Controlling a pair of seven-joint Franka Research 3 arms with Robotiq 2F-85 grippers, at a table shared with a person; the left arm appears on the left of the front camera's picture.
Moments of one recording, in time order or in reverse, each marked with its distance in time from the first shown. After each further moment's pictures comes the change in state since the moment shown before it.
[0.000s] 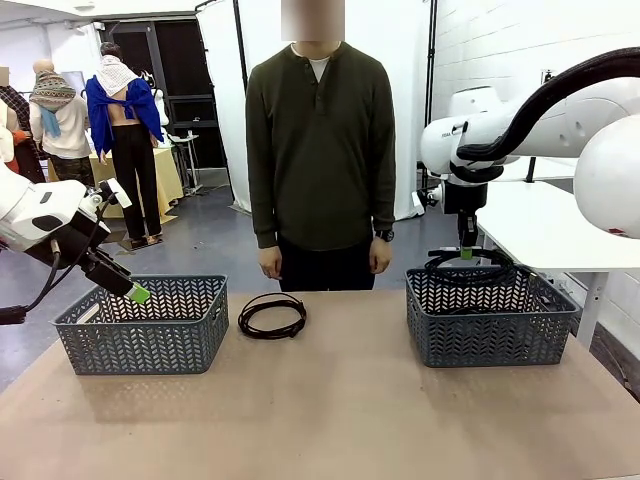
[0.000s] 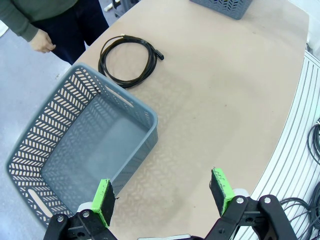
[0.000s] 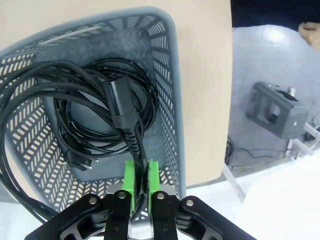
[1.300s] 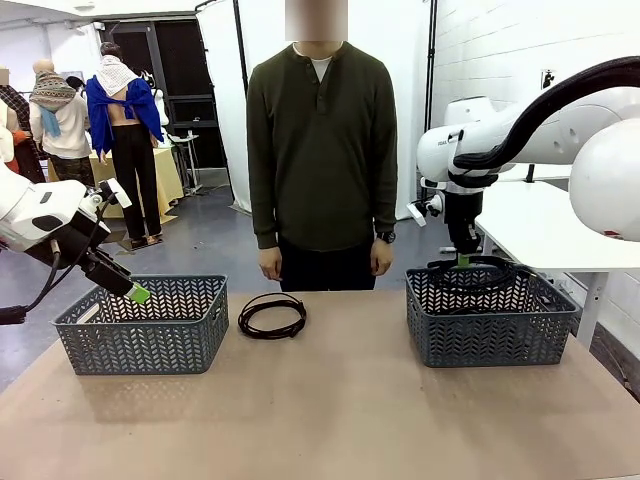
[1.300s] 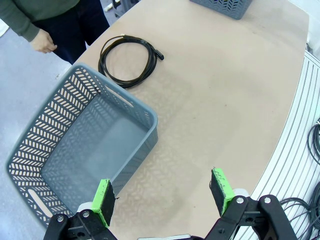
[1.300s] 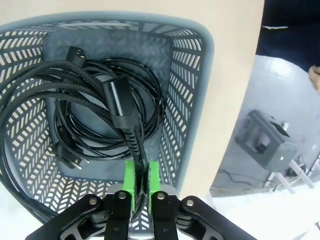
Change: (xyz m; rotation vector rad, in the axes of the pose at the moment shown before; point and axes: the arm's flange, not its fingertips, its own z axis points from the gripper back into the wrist) left arm 0.000 0.000 0.000 0.000 0.000 0.000; right arm 0.008 0.001 -0.020 0.027 -0.003 0.241
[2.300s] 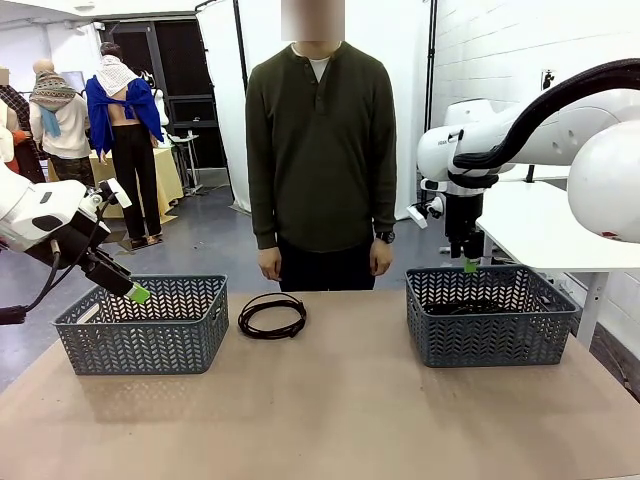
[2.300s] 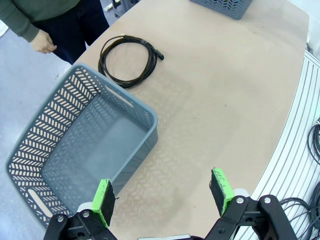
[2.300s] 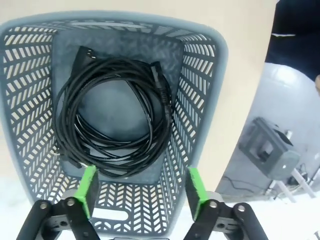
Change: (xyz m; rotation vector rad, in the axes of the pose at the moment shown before) left arm 0.000 0.000 0.000 0.000 0.000 0.000; right arm -0.001 0.002 -0.003 0.037 -0.012 0.035
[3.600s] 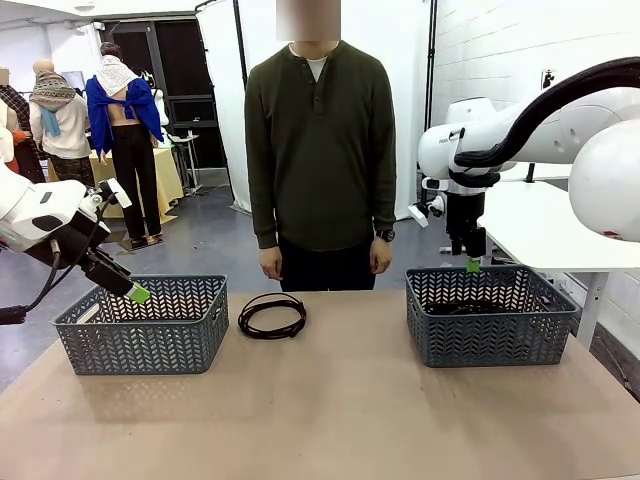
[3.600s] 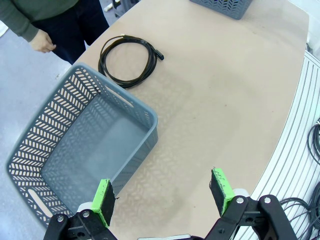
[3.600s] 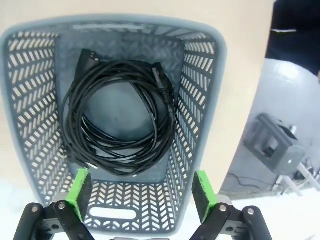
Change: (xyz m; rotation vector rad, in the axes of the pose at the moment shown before) left arm 0.000 0.000 0.000 0.000 0.000 0.000; right arm 0.001 0.005 0.009 0.003 -0.010 -0.055
